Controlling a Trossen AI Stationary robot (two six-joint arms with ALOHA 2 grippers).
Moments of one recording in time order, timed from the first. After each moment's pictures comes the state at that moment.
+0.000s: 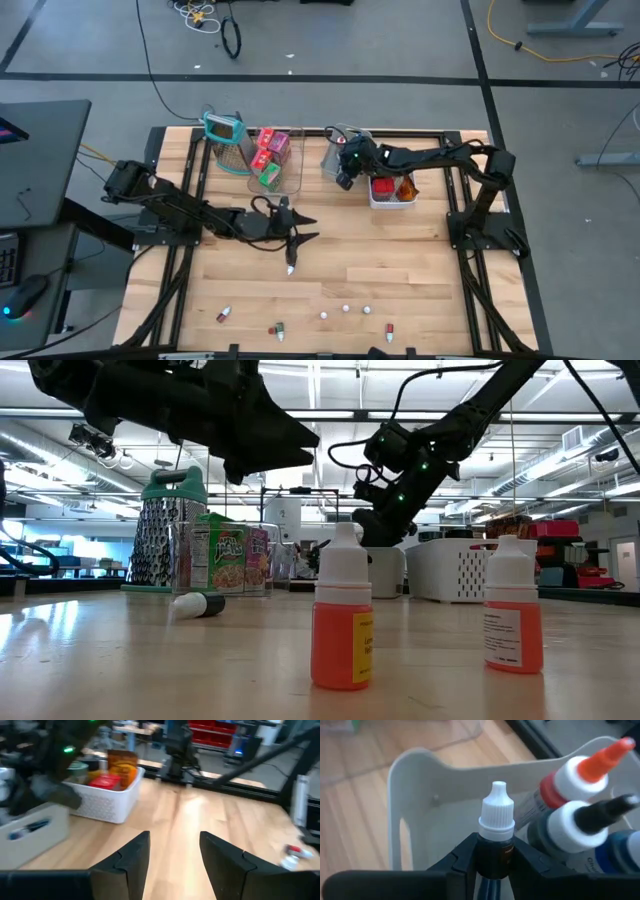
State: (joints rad) left arm -0.25 1.52 0.59 0.73 -0.41 -0.24; right arm -0.41 1.78 1.01 -0.04 0.19 0.01
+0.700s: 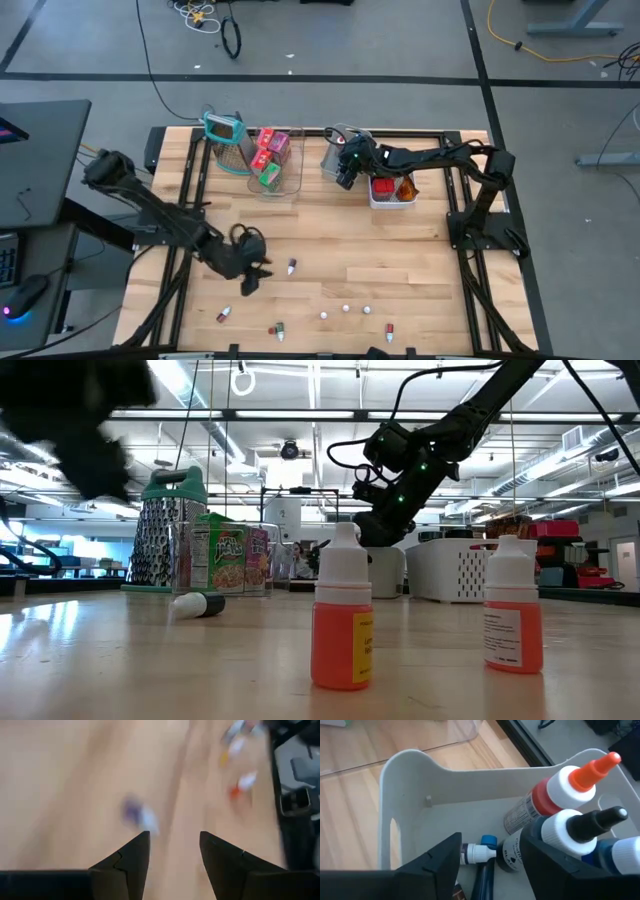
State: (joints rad) left arm -0.59 1.25 0.59 -0.10 -0.36 -0.81; right arm -0.41 1.79 1.01 -0.02 0.23 -0.06
